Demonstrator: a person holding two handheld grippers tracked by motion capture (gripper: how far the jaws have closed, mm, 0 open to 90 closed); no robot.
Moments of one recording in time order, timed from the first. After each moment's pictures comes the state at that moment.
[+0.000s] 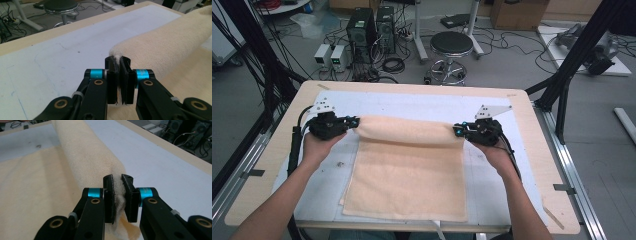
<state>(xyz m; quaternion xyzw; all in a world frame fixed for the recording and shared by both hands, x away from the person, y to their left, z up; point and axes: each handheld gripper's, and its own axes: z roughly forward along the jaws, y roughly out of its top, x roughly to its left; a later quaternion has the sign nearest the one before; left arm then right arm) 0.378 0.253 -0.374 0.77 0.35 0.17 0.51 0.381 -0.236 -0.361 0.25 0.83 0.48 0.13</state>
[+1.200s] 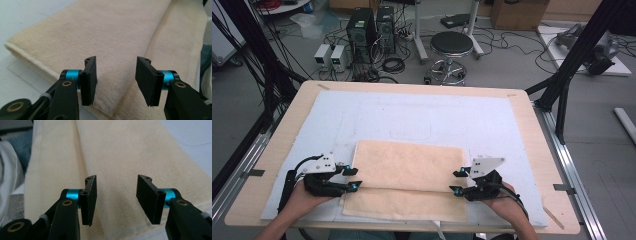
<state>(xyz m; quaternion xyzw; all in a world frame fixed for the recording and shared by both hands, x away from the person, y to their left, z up) 0.271 0.242 -0.423 0.86 0.22 0.08 0.46 0.274 -0.226 -0.416 0.14 0.89 0.42 0.09</state>
